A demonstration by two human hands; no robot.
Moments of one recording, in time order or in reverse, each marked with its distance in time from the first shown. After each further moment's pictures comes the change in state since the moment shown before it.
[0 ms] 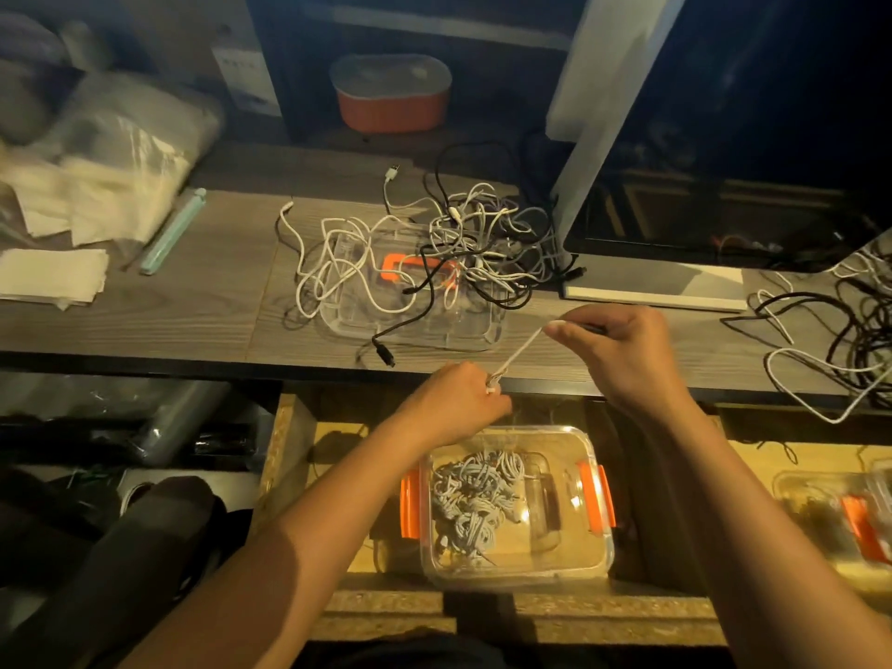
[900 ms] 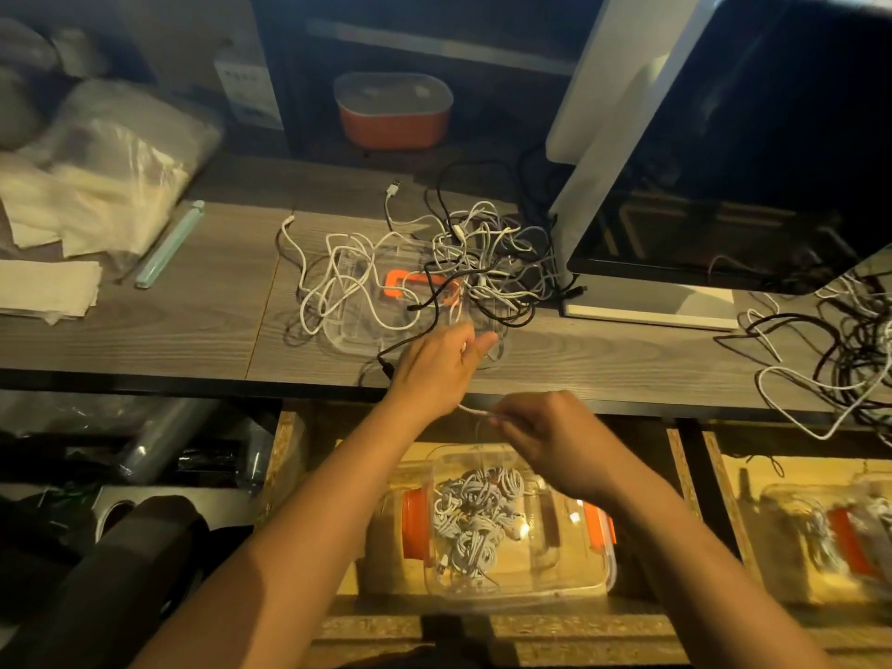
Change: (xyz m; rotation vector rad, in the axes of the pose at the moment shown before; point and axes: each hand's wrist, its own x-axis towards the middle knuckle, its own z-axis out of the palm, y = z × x) left_hand 0.024 -0.014 -0.030 0.137 0.393 0.174; right_hand -0.035 -0.018 0.040 -0.325 -0.489 -0.152
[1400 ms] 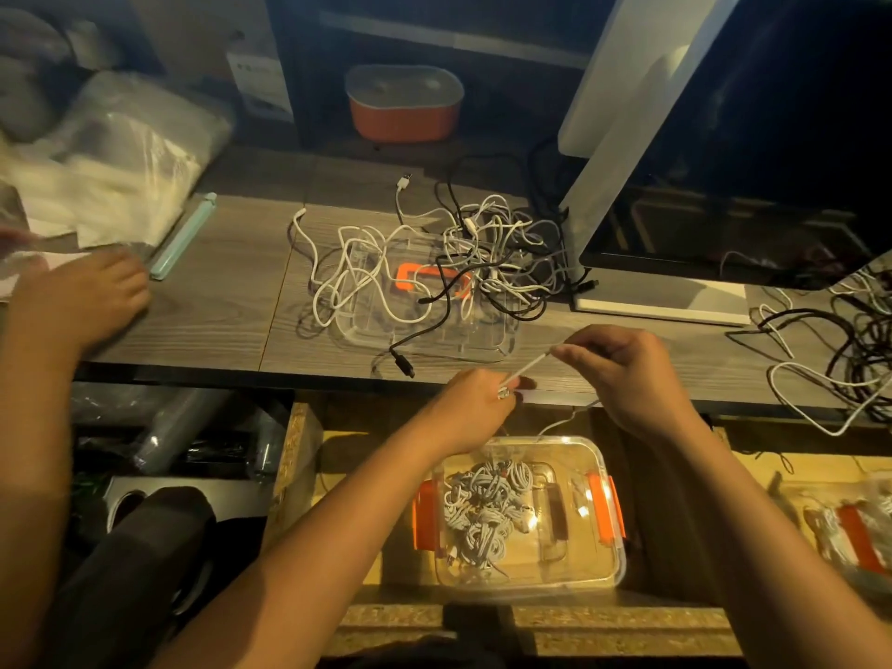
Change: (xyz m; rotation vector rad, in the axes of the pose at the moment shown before) left_hand -0.029 0.018 0.006 -0.268 -0.383 -0.135; right_hand 0.010 0.018 -0.035 0.243 0.374 0.166
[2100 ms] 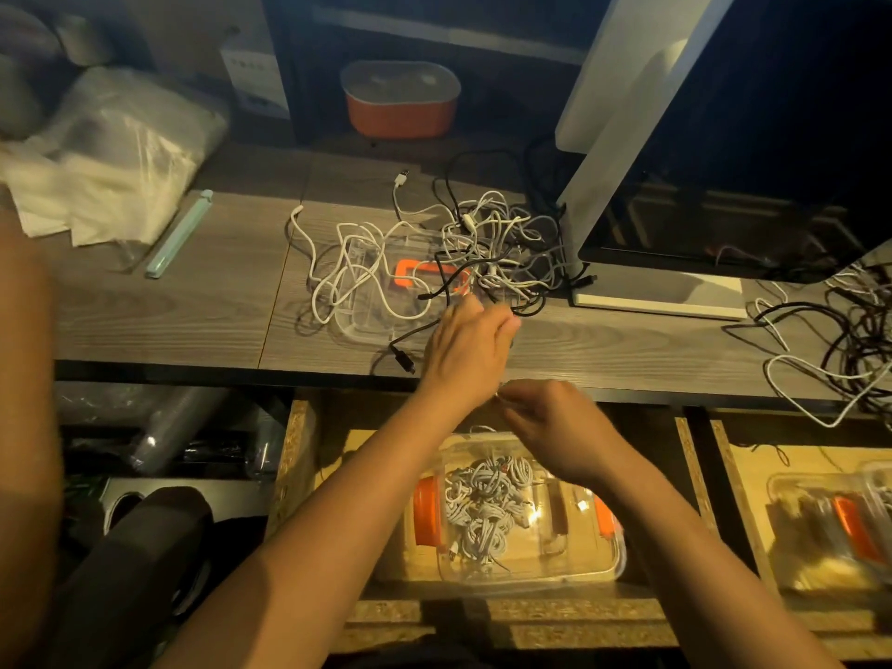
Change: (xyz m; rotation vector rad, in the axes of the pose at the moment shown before) left_hand 0.024 0.004 -0.013 0.344 0.469 0.164; right_hand -0.022 -0.001 0.052 -0.306 -0.284 -0.097
